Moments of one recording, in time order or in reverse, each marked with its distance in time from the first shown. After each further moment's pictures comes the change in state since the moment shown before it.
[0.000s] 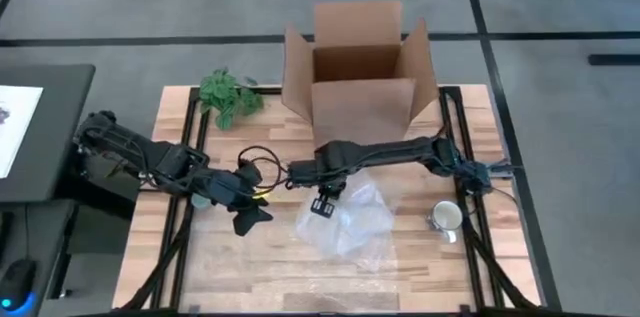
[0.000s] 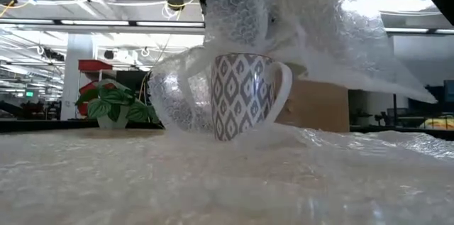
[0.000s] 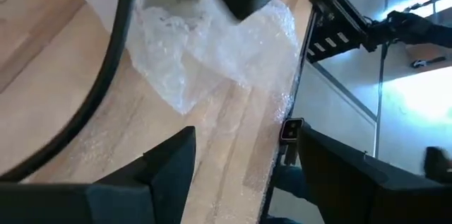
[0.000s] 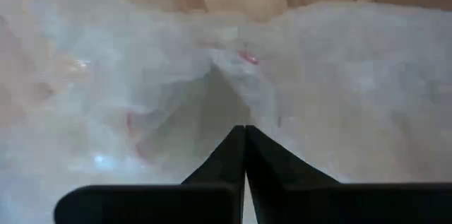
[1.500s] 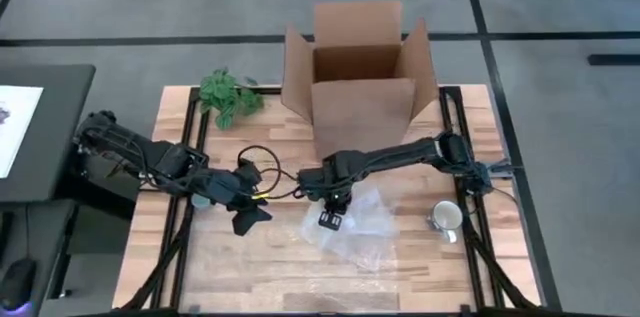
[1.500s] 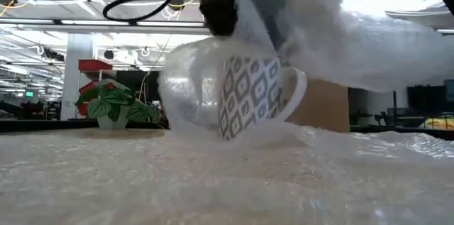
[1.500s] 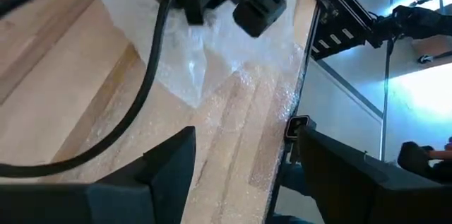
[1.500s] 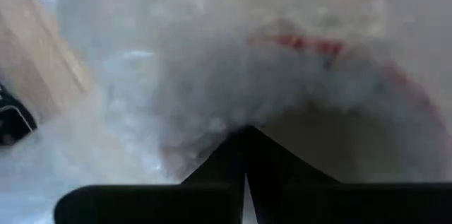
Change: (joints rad) left arm 0.000 0.002 0.000 -0.023 0.002 0.017; right arm 0.007 -0.131 -0.381 0.333 -0.270 -0.010
